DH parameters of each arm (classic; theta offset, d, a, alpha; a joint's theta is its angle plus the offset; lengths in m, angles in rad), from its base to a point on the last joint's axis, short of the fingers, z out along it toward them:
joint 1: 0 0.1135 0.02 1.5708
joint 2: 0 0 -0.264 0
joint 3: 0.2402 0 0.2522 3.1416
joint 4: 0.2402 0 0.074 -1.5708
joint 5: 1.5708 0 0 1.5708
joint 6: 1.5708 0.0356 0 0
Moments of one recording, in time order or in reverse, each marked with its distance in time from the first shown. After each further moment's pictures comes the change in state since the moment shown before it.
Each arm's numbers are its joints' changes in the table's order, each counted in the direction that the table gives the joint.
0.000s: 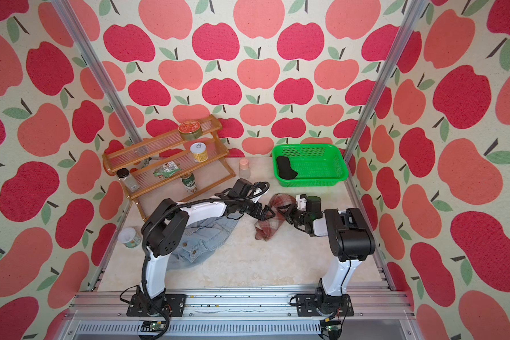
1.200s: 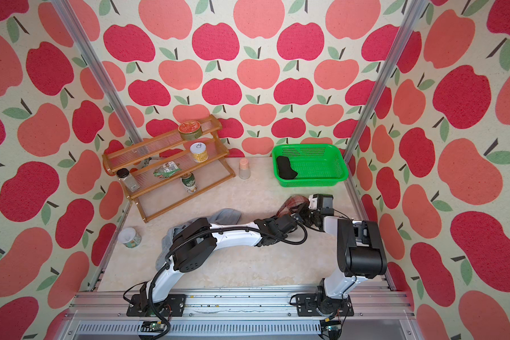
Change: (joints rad) left arm -0.396 -0.291 0.304 0.210 -0.835 0.322; right arm -0.130 0.157 0.055 0.390 0.089 -0.159
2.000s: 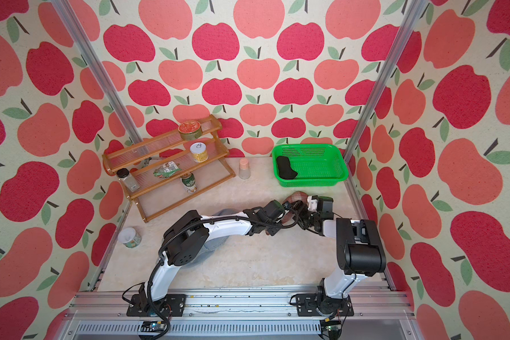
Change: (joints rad) left arm 0.101 0.056 -0.062 -0.080 0.289 -0.139; right arm 0.014 -0.035 -0.068 -0.200 -0.090 0.084
